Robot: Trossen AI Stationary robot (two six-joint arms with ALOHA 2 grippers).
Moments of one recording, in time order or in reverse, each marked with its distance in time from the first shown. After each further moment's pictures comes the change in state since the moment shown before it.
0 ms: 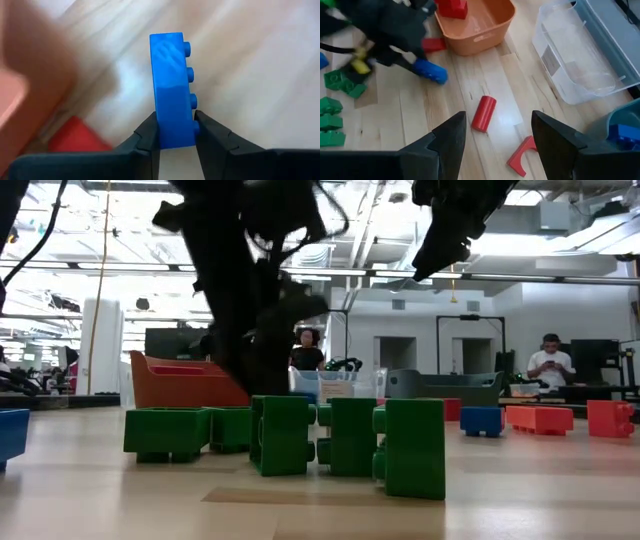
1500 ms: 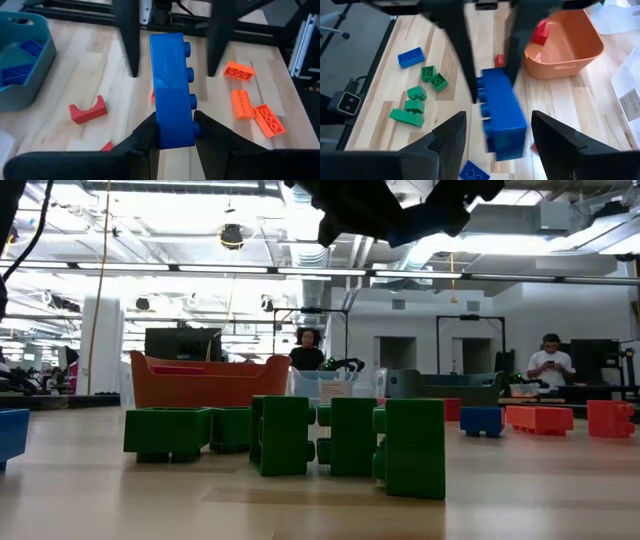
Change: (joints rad) left arm 0.142 -0.102 0.343 0.143 0.250 0.718; right arm 0.131 -0.046 0.000 0.089 -0.206 -0.074
